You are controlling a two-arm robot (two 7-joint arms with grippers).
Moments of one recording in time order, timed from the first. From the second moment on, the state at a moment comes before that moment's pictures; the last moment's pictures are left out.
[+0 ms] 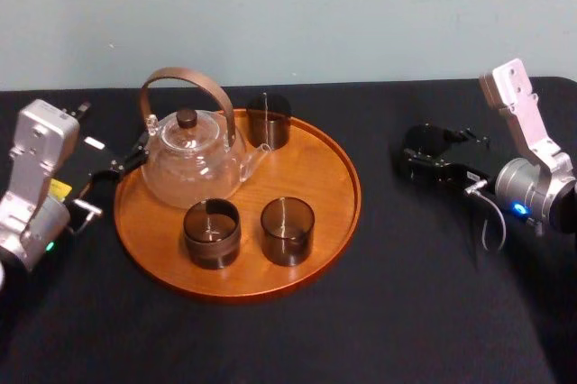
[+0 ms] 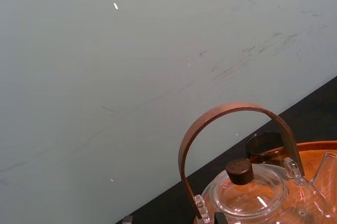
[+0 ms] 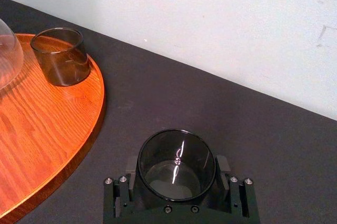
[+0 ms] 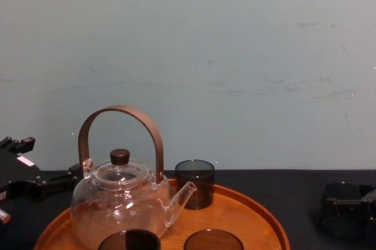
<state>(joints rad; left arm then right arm) -0.20 0.60 0.45 -1.41 -0.25 -0.12 0.03 0.37 0.40 -0.29 -1.20 0.22 0.24 0.38</state>
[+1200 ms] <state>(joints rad) -0.20 0.60 0.45 -1.41 -0.25 -0.12 0.03 0.34 0.43 -0.29 -1.28 0.27 0.27 0.42</state>
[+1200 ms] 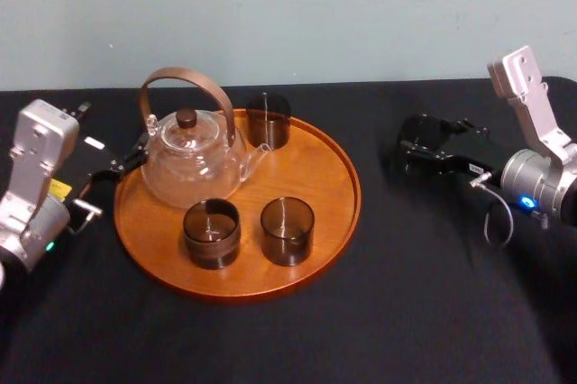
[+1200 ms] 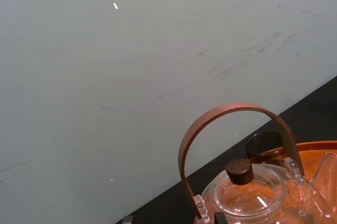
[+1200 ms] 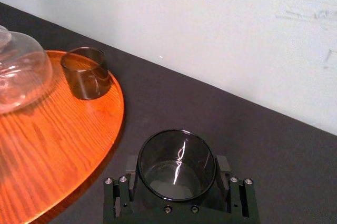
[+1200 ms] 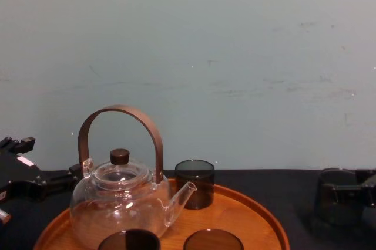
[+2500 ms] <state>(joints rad) -0.20 0.60 0.45 -1.41 -0.25 -0.12 0.03 0.34 0.42 -0.43 -1.44 0.21 0.27 0.44</state>
